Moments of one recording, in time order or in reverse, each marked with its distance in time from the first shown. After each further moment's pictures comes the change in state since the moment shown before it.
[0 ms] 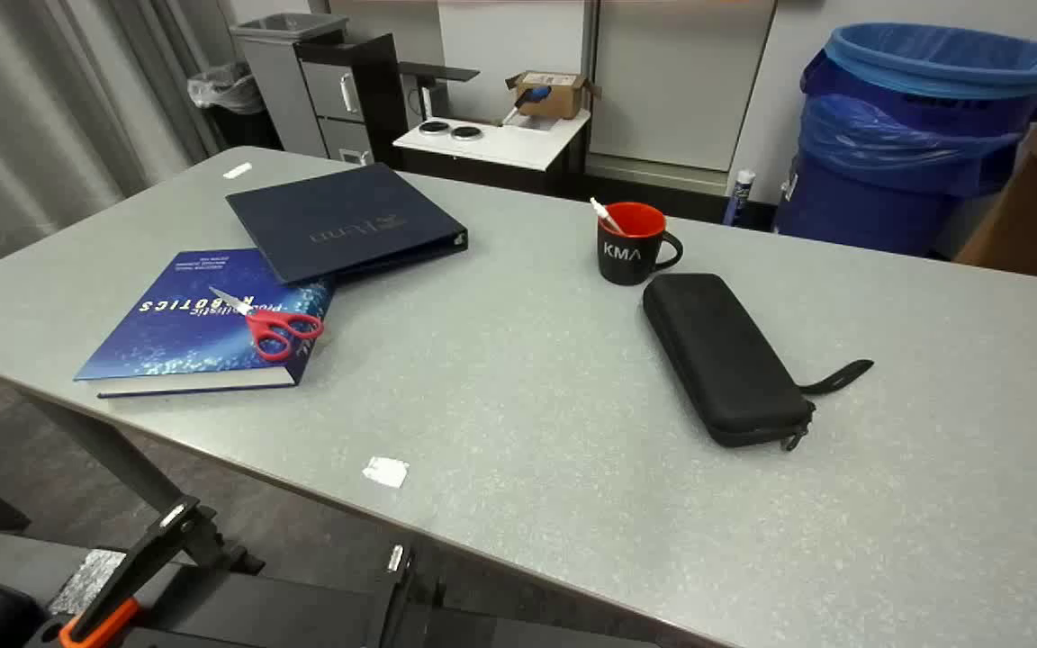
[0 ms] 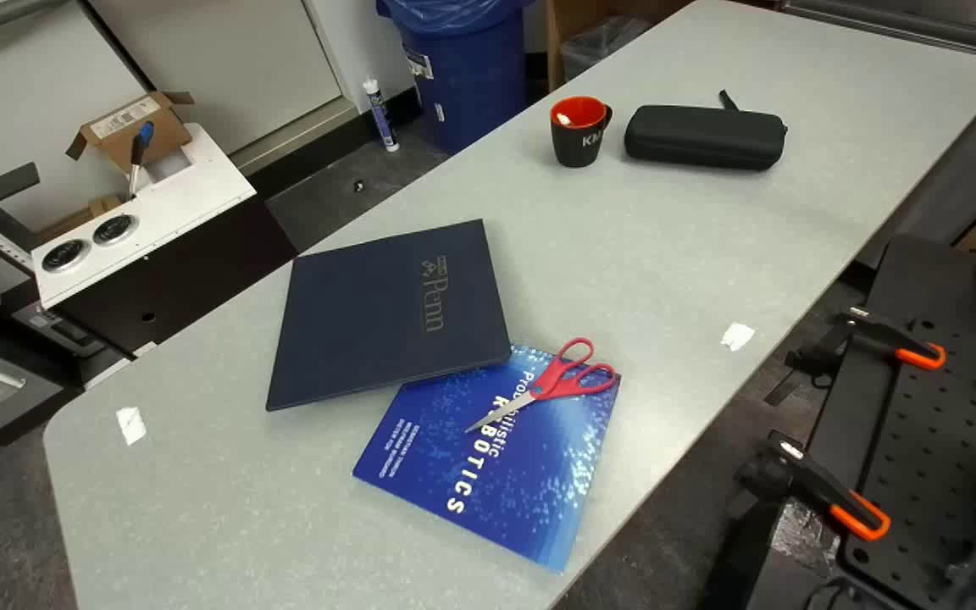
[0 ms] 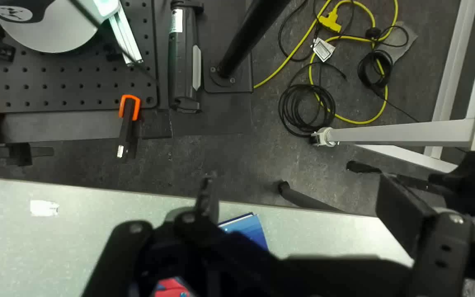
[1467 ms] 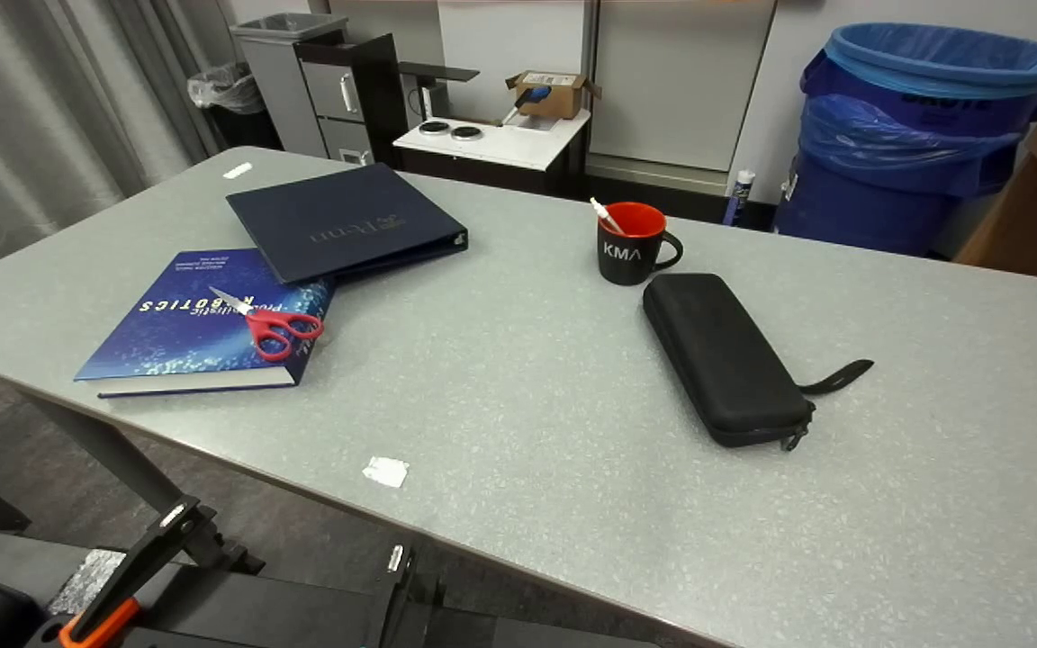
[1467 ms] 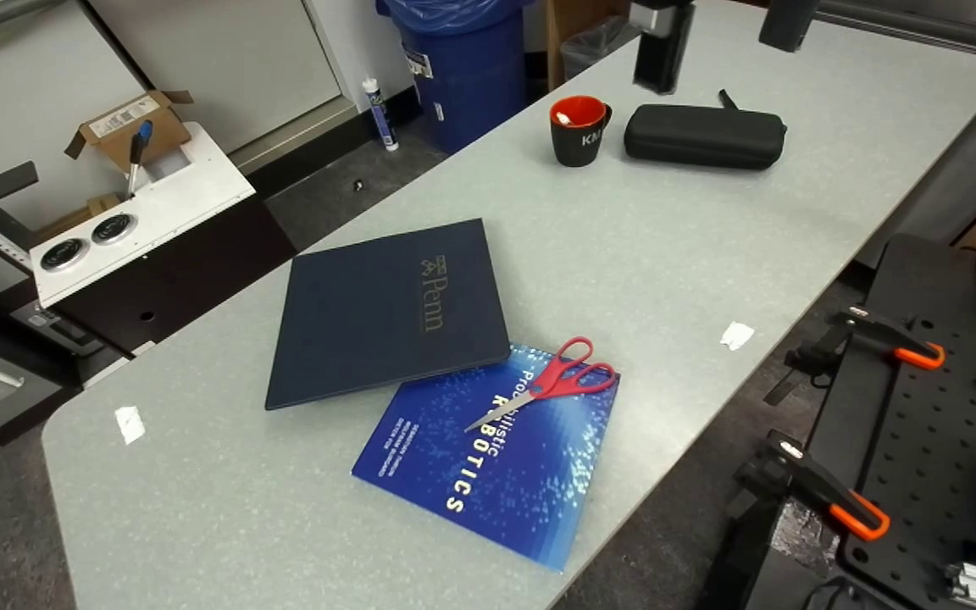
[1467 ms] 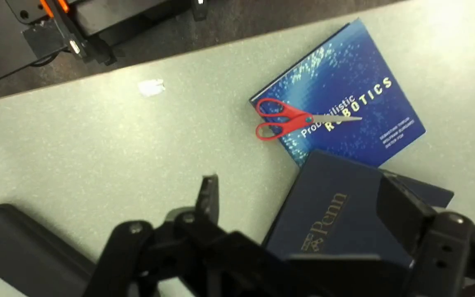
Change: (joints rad) arm -0.300 0.061 -0.089 0.001 -0.235 0.279 0.057
